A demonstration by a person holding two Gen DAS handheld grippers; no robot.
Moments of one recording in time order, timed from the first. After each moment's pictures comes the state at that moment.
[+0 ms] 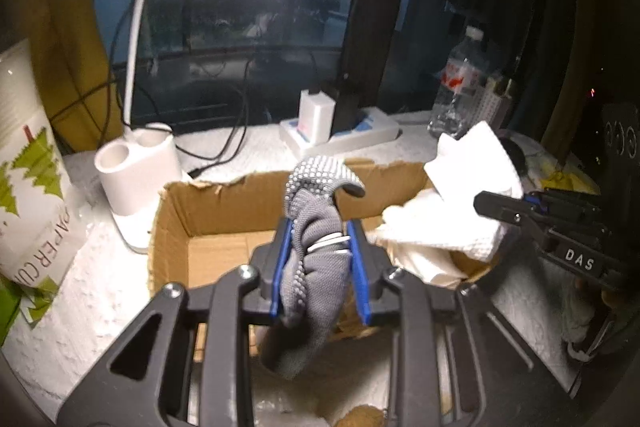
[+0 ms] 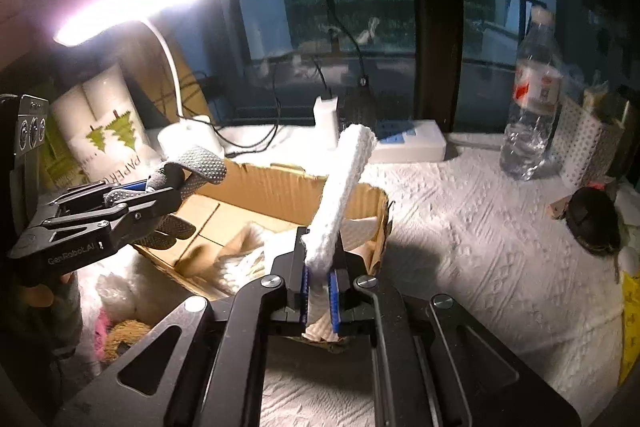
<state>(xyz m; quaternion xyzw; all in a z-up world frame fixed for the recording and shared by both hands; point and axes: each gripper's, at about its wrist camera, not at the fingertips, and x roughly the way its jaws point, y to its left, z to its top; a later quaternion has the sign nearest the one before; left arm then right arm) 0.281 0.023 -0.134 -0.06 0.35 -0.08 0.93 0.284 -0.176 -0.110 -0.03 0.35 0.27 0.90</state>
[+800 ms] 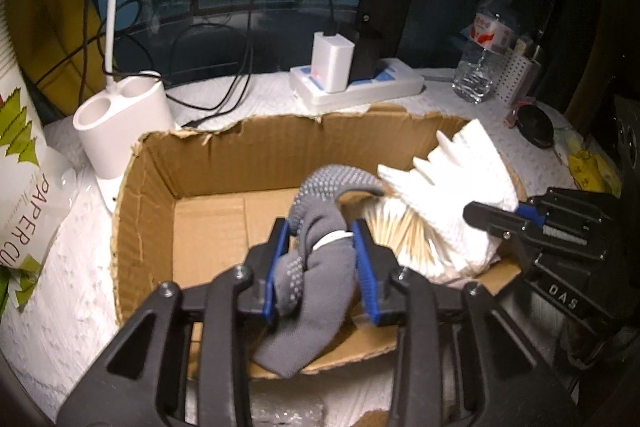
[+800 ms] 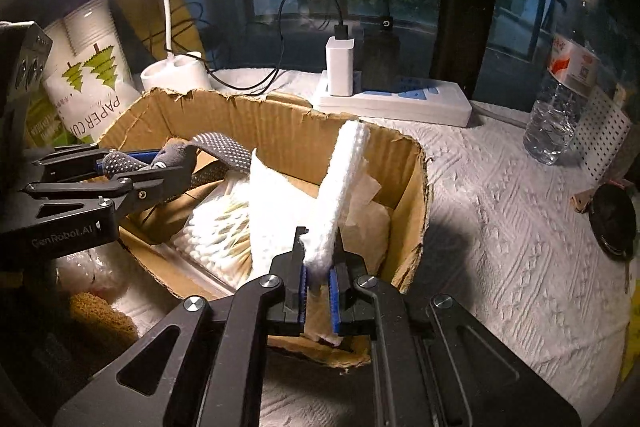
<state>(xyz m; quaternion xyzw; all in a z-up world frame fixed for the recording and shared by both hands) 0.303 0.018 -0.165 -0.05 0.42 -0.05 0.91 0.297 -0.146 -0.149 -0.09 0.39 0.27 0.87</state>
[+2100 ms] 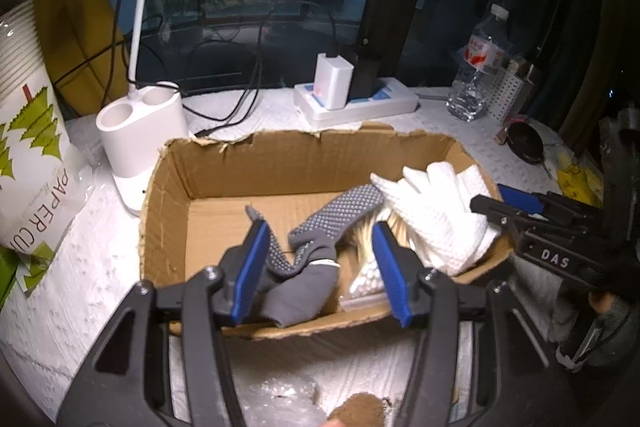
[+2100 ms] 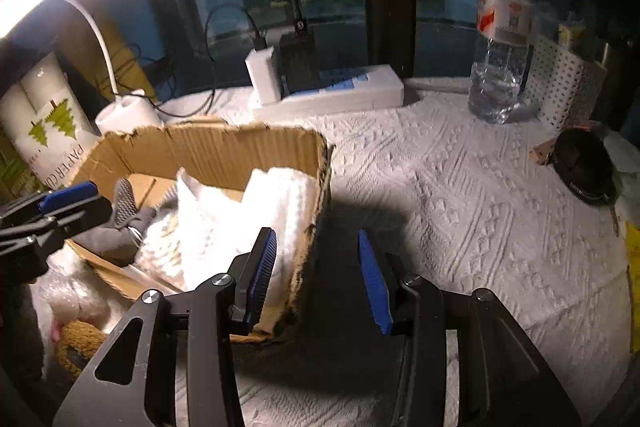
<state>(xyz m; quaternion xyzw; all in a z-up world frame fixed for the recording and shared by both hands) 0.280 0.022 -0.146 -0.07 0.39 -0.05 0.92 0.304 -0.191 -0.145 -0.02 0.40 0.20 0.90</state>
